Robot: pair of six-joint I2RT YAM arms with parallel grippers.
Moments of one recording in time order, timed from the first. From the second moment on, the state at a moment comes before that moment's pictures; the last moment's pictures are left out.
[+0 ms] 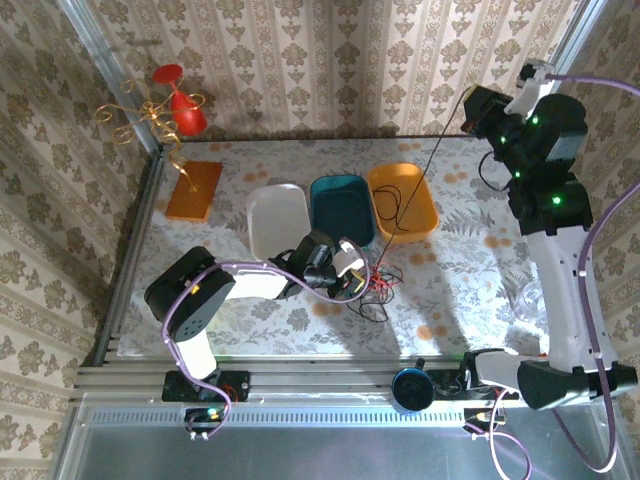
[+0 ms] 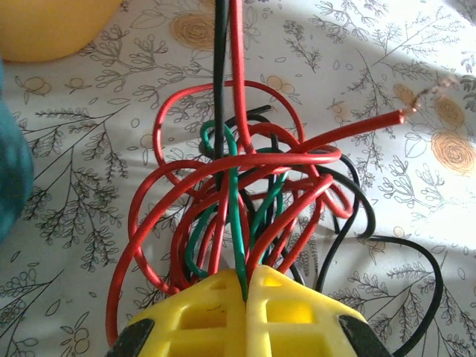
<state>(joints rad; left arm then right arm) -0.87 1.76 0.79 0.29 0.47 0.06 0.05 1.28 1.71 -0.37 -0.12 0.47</state>
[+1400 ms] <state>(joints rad) -0.87 1.75 0.73 0.37 0.41 0.02 0.14 1.45 1.56 -0.29 0.10 0.32</state>
